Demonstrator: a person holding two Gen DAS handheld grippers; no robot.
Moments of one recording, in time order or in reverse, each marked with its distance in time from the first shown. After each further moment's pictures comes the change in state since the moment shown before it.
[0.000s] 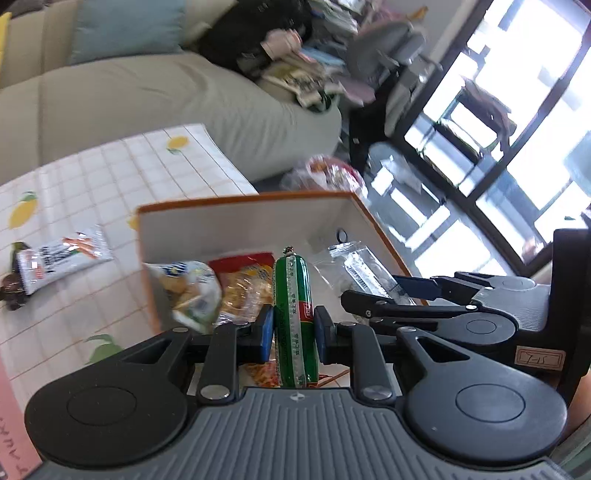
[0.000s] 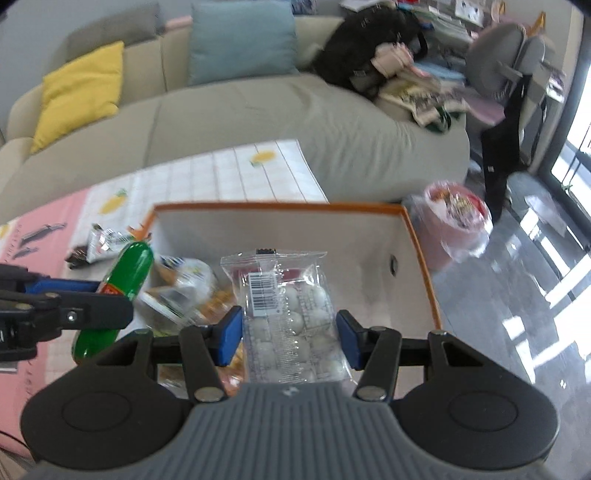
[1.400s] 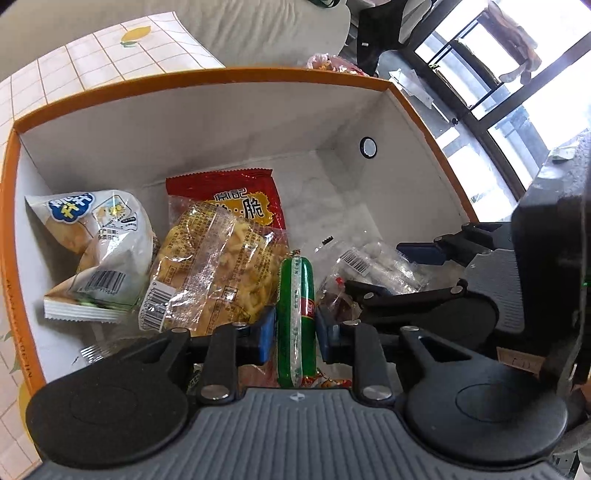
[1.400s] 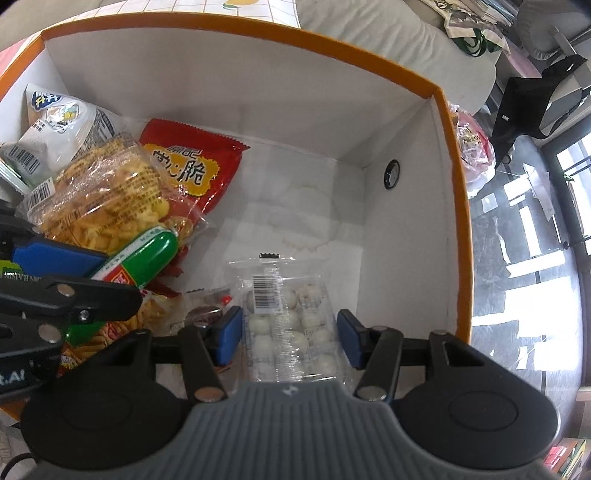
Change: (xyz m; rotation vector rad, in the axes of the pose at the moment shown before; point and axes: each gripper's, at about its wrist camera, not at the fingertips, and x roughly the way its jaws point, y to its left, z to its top) left arm 0.117 0.010 0.003 -0.015 0.308 -0.021; right arm 0.122 -0.027 -0.012 -0.220 0.397 -0.143
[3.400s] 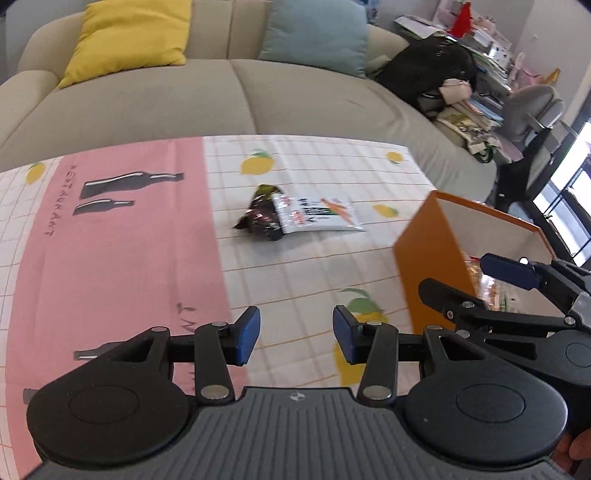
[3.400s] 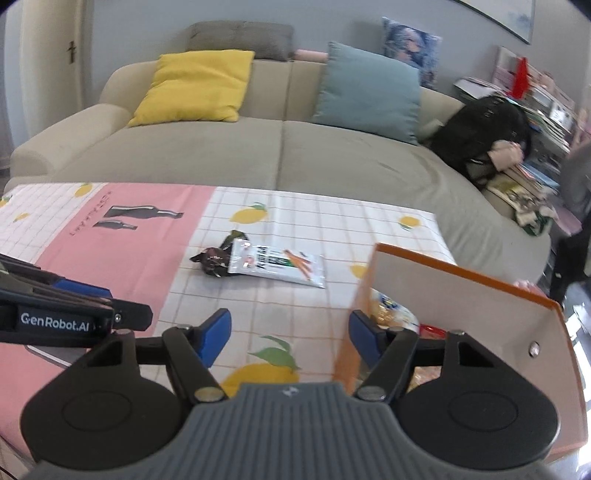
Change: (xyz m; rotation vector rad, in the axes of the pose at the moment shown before) left arm -0.191 0.163 -0.162 -0.291 -0.439 0.354; right arm -0.145 0.229 -0.026 -0.079 -0.638 0.186
